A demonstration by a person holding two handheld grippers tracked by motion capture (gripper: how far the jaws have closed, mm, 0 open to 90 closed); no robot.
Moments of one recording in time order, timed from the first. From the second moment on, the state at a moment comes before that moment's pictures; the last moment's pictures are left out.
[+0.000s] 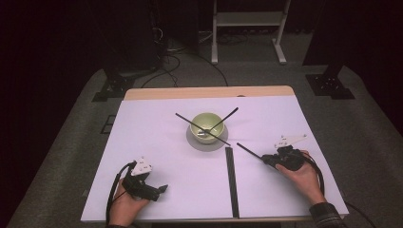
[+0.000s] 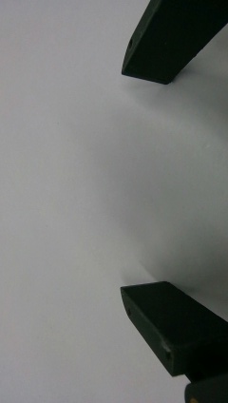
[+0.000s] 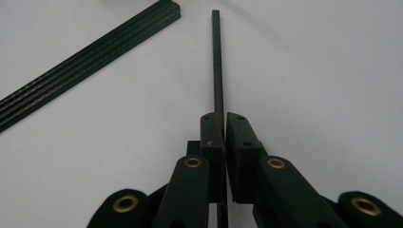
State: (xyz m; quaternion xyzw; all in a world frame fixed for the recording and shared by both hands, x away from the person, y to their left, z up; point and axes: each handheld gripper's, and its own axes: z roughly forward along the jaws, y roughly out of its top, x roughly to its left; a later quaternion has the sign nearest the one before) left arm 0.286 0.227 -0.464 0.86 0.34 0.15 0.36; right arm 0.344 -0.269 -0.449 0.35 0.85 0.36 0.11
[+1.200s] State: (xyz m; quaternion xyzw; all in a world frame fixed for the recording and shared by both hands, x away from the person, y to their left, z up) left arm 0.286 0.227 -0.464 0.86 0.34 0.15 0.36; right arm 0.335 -0.273 -0.418 0.35 0.83 0.42 0.12
